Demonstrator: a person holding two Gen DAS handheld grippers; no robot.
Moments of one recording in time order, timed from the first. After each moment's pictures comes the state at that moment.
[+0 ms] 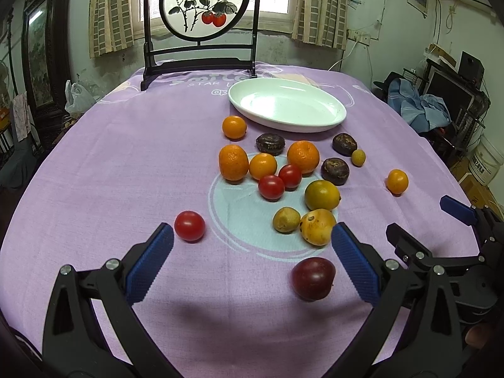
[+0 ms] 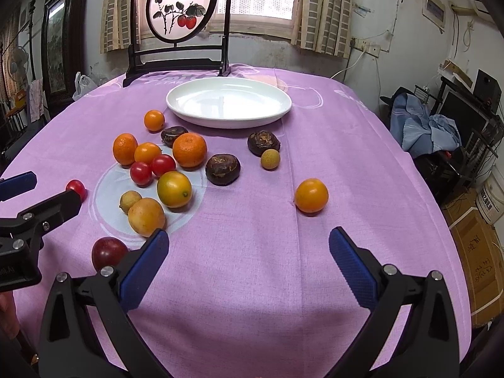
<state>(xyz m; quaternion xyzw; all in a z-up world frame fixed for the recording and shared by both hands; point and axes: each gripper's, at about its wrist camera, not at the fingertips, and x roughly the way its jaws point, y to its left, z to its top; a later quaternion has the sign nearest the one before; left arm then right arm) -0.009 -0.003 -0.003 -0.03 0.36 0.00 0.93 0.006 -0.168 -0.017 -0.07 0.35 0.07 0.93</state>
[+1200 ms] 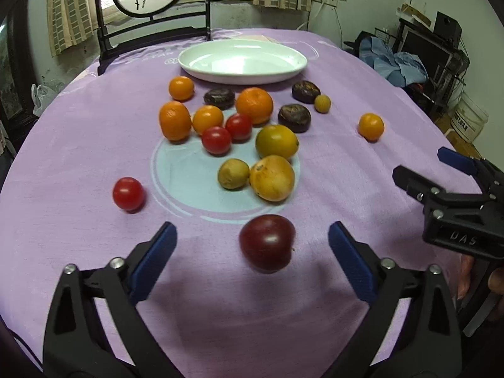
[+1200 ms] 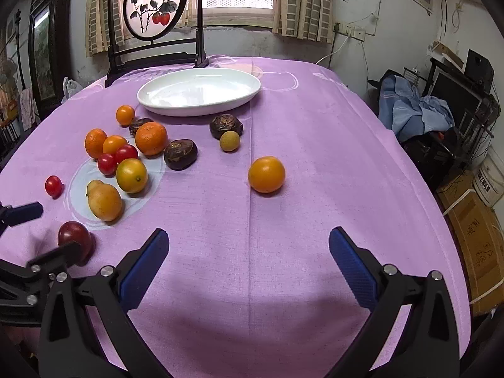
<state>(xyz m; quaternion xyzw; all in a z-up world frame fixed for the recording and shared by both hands) -0.004 -0.043 -0.037 0.01 0.43 -0.07 0.90 0.008 -0.220 -0.025 -0.05 0.37 0.05 0.93</state>
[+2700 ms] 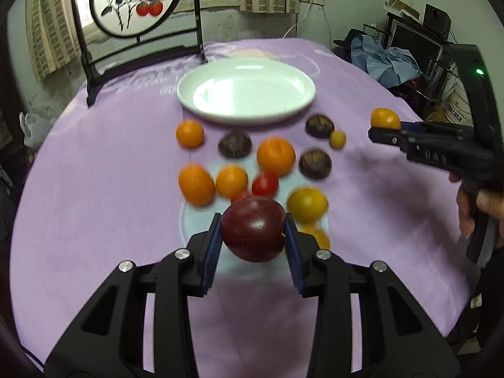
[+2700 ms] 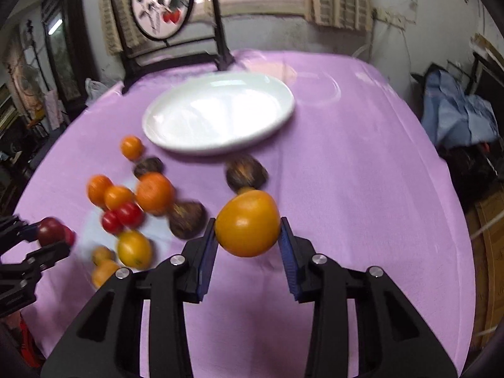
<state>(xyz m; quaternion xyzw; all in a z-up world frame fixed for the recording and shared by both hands) 0.062 -0.014 0.011 0.05 0.42 -0.10 0.90 0.116 -0.201 0.012 -0.04 0.39 0.16 0.91</state>
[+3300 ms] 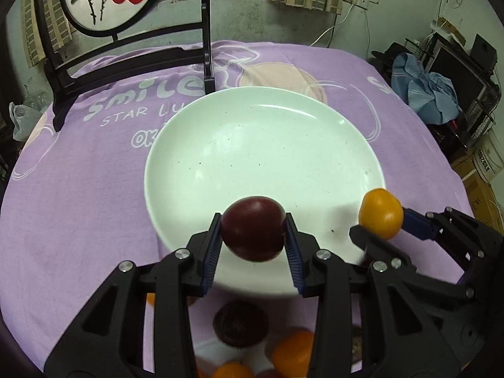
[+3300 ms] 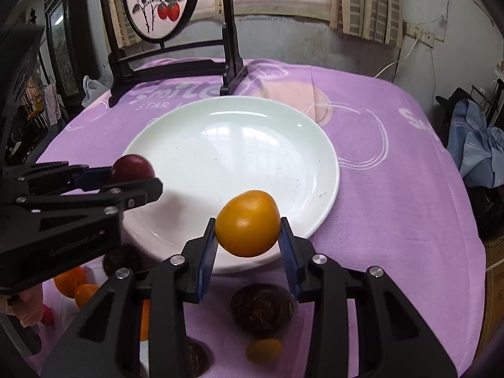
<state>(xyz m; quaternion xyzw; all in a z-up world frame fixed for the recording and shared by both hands) 0.278 -0.033 -0.005 -0.01 0.47 -0.06 0.88 0.250 -0.152 -0.012 -0.05 0.41 0.17 0.89</state>
